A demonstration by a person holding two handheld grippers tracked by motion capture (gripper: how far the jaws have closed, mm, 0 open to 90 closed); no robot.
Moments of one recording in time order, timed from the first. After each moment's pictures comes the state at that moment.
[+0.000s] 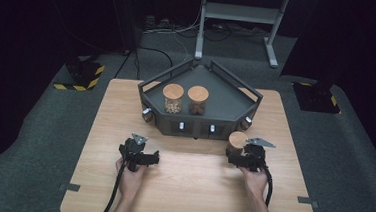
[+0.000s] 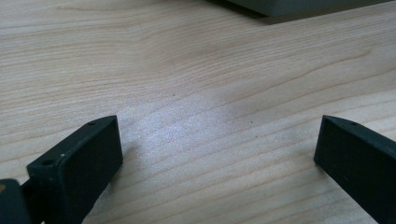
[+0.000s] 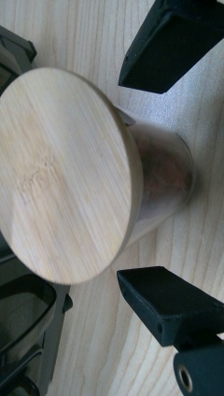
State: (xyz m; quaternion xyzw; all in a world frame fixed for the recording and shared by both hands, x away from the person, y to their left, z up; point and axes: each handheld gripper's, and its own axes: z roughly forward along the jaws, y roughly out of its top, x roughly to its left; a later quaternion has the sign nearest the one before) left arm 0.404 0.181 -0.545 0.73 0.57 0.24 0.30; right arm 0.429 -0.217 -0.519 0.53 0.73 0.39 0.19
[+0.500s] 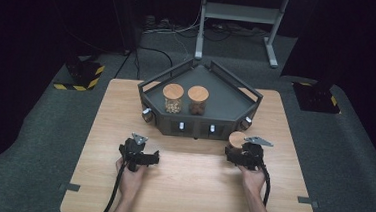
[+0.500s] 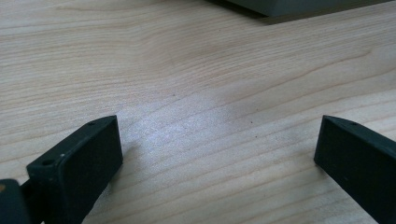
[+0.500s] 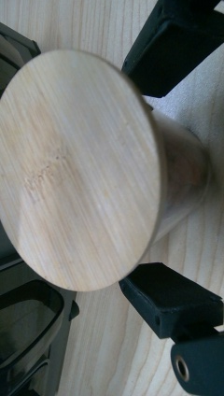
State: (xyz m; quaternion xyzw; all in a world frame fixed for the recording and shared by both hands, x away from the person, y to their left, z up) left arm 0.404 0.181 -0.545 0.73 0.57 0.24 0.30; right arm 0.434 -0.210 -0.521 0.54 0.72 0.39 0.20
